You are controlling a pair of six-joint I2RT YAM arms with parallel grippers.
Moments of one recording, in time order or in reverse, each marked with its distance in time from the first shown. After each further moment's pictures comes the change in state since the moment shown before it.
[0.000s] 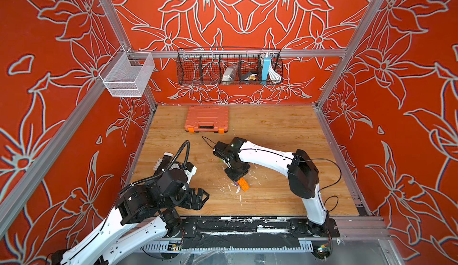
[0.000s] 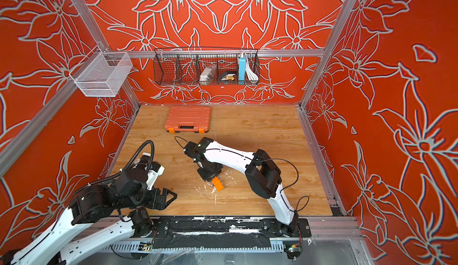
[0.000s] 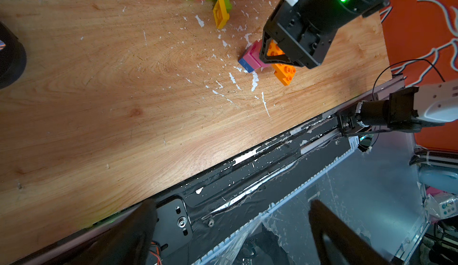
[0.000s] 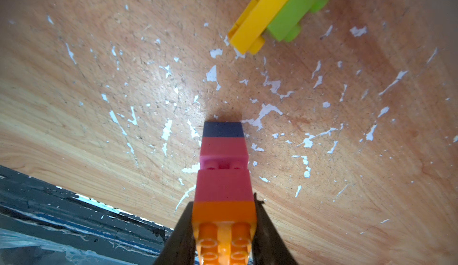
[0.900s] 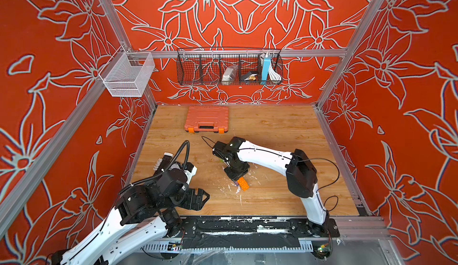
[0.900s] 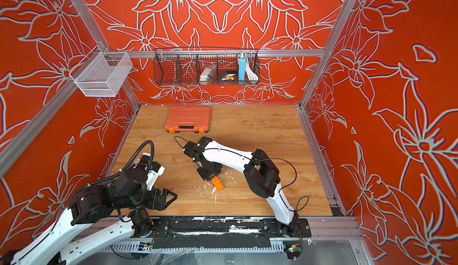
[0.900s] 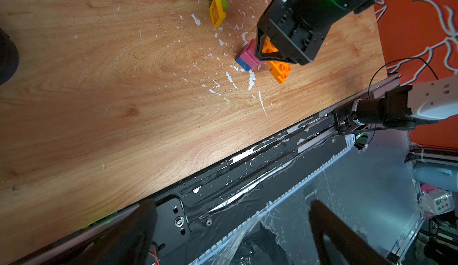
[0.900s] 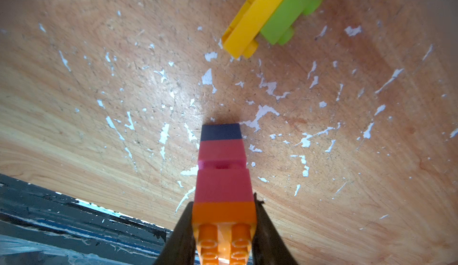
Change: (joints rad) left arm 0.000 -0.003 0.000 0.003 0.013 0.000; right arm -0.006 0.028 0.031 -0.020 0.003 0.015
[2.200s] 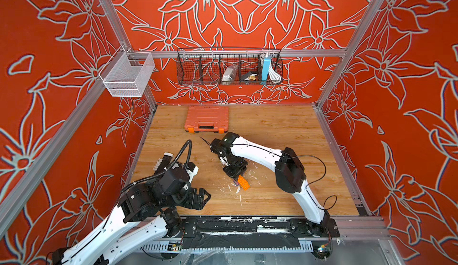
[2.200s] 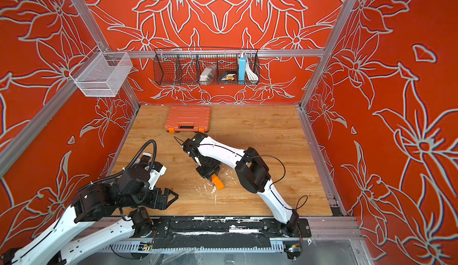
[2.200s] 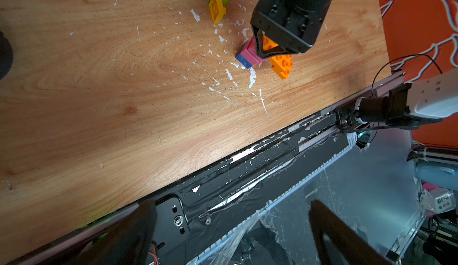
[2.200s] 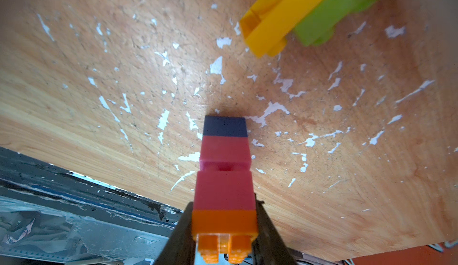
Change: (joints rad) left arm 0.000 0.029 0.000 0.008 0.008 0.001; right arm -0.030 0.192 0.219 -0.209 -0.067 -0.141
